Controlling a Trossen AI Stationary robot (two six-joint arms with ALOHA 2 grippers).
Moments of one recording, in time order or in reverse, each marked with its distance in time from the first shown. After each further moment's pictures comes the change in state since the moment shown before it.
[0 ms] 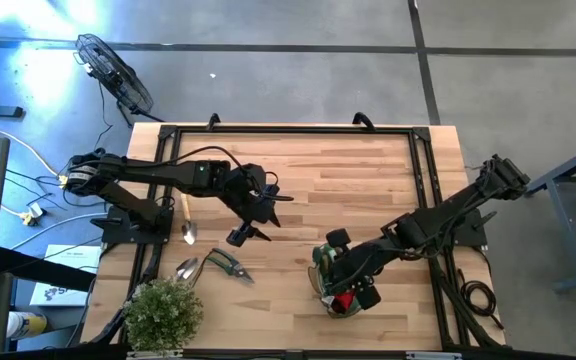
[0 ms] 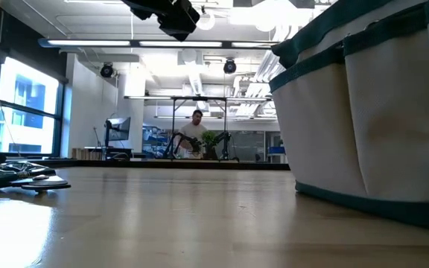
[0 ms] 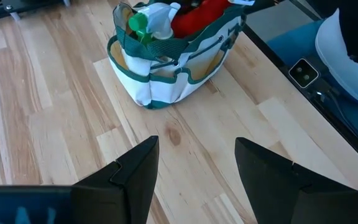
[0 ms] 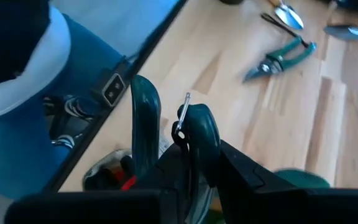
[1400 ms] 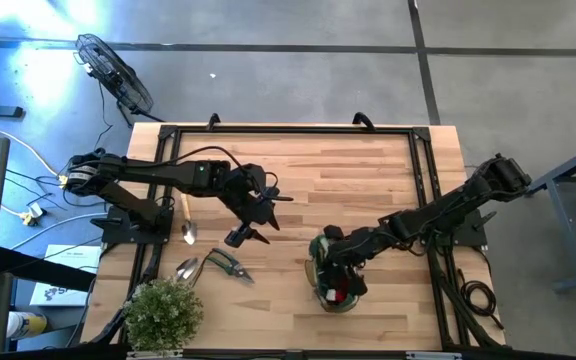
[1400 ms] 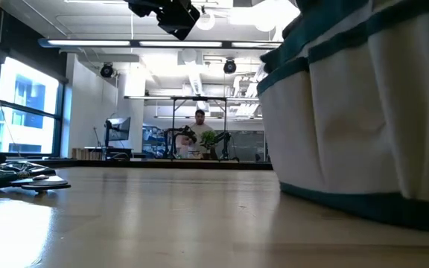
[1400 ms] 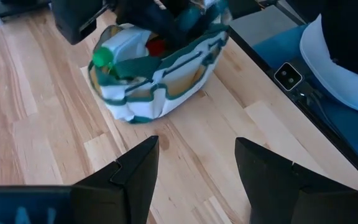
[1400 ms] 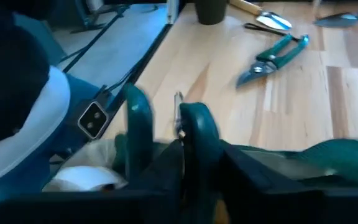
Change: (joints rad) left arm 0.000 0.000 0.000 0.001 0.050 0.000; right arm -0.129 -0.012 -0.422 0.609 -0.089 0.125
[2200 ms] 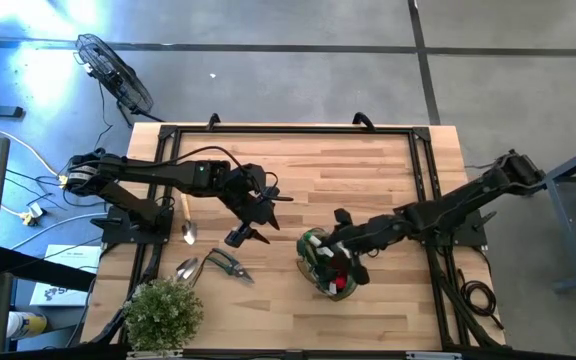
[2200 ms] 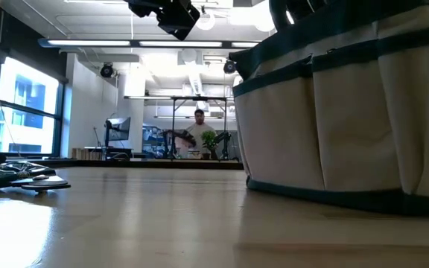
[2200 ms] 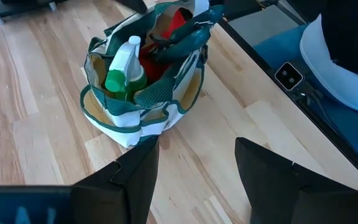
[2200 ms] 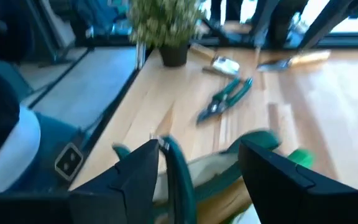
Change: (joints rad) left arm 0.000 0.000 0.000 -0.001 -0.002 0.000; right arm 0.000 -0.166 -0.002 -0.024 0.147 -0.004
